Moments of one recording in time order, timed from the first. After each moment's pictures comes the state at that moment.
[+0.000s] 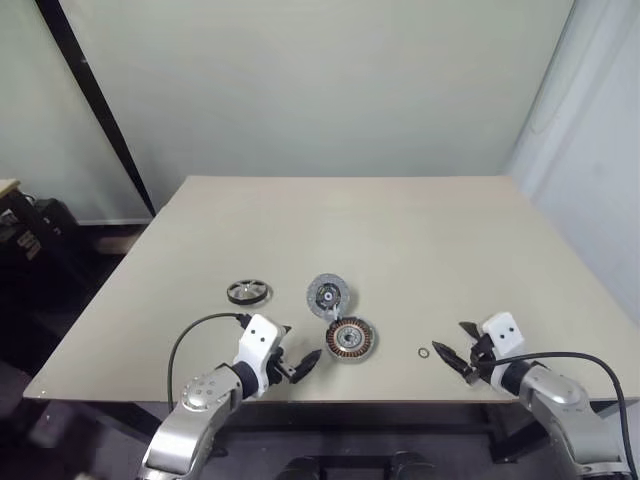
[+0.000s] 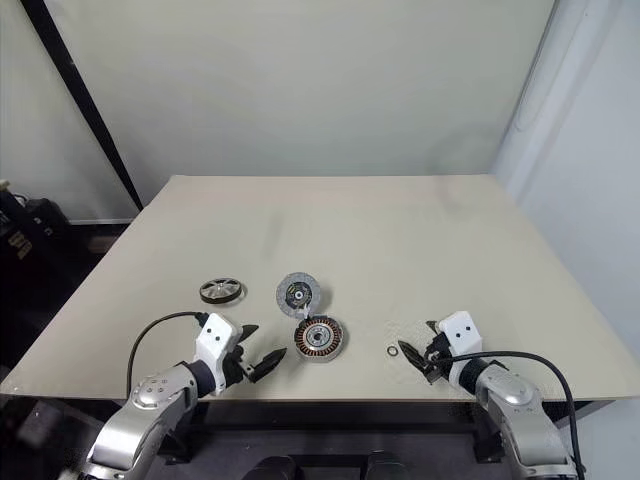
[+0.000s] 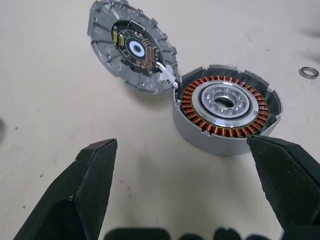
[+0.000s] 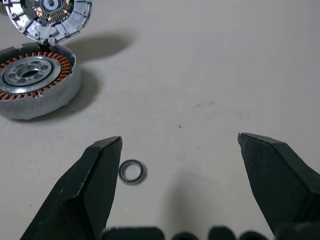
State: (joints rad) left arm 0.11 0.40 -0.09 -0.24 -0.21 0.41 -0.56; right arm 0.09 -0.46 -0.03 -0.08 0.19 0.26 0.63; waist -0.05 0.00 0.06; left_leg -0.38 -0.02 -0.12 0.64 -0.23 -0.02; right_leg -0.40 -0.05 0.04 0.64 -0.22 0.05
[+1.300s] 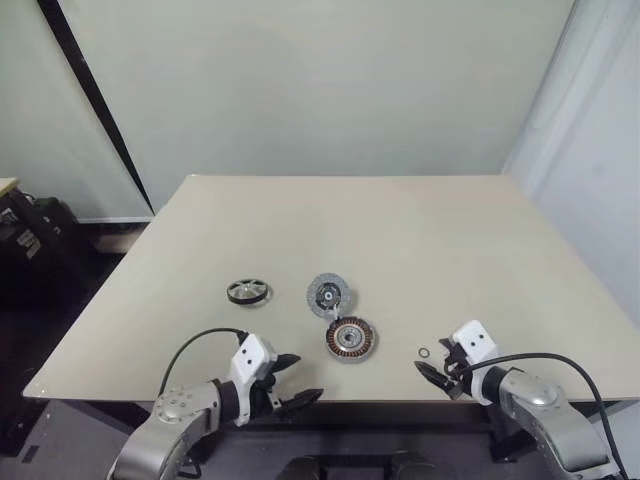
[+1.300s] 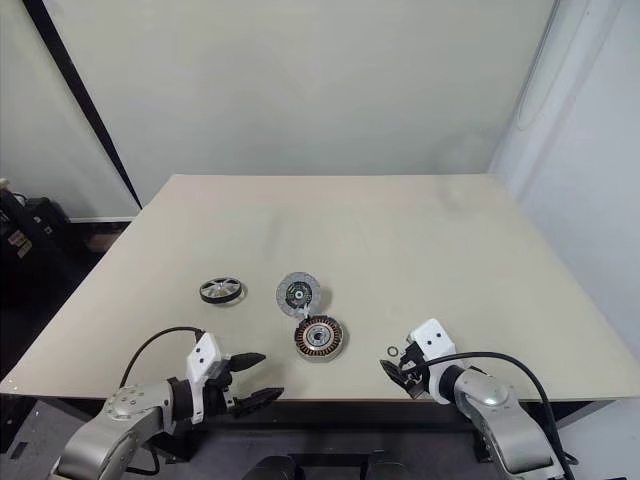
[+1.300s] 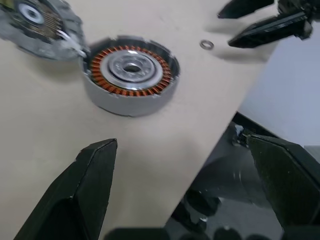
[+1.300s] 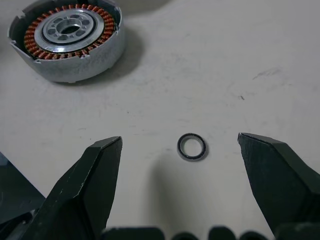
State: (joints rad) left arm 0.18 0.56 -0.10 -0.28 -0.35 0.42 -0.85; right arm 0.09 -0.48 0.11 -0.24 0.15 0.52 0.57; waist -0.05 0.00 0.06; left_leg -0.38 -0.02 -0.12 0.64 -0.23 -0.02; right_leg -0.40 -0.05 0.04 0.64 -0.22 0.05
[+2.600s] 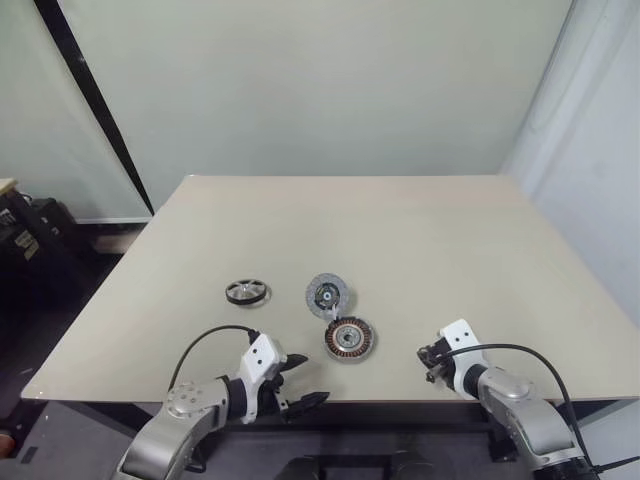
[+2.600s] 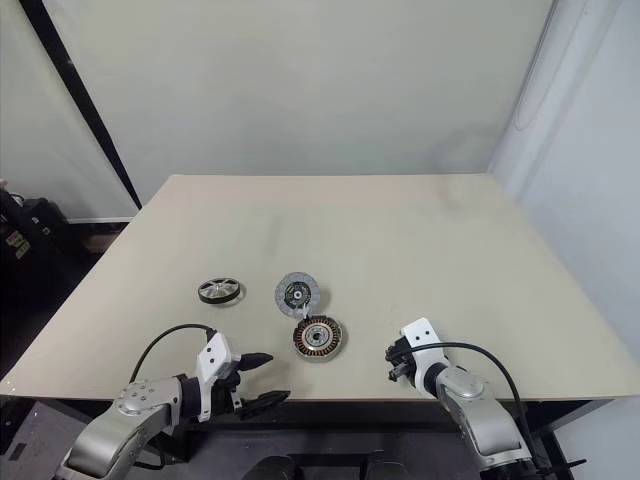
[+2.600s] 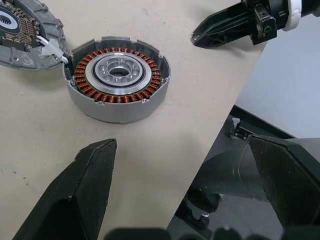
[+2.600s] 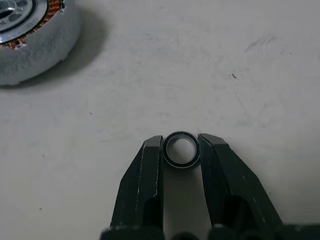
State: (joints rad) left arm 0.14 0.56 -0.14 -0.26 -0.33 0.41 -0.86; right arm 0.01 -0.37 0.13 -0.05 0.12 0.50 0.47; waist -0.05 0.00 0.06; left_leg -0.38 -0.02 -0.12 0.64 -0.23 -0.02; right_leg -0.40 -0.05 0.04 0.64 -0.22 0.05
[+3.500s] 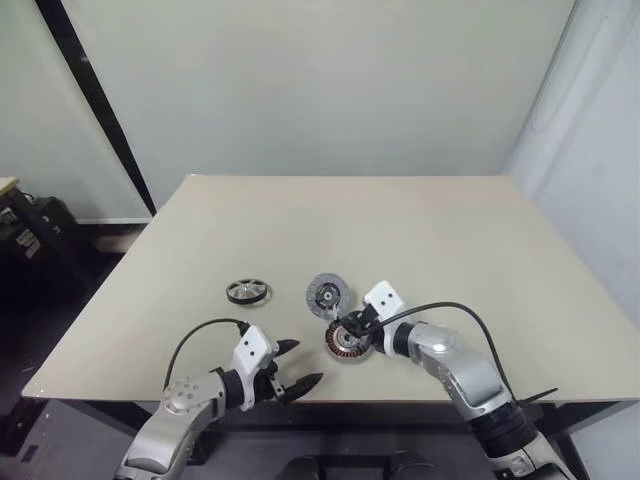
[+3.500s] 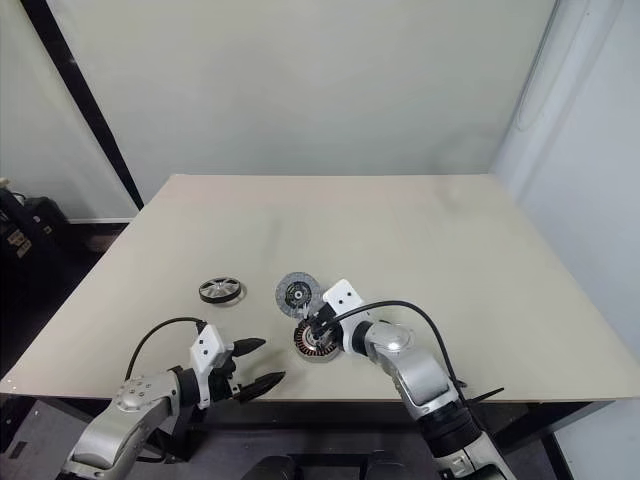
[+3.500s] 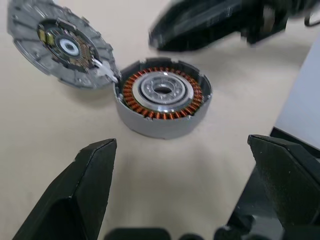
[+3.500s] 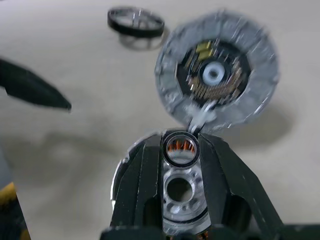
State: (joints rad) left arm 0.12 0.51 -0.11 -0.16 -0.31 0.25 -0.81; right arm -0.31 -0.18 0.38 -0.01 0.10 0.61 0.53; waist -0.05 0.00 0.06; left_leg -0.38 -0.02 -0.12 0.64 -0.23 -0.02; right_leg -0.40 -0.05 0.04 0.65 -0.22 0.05
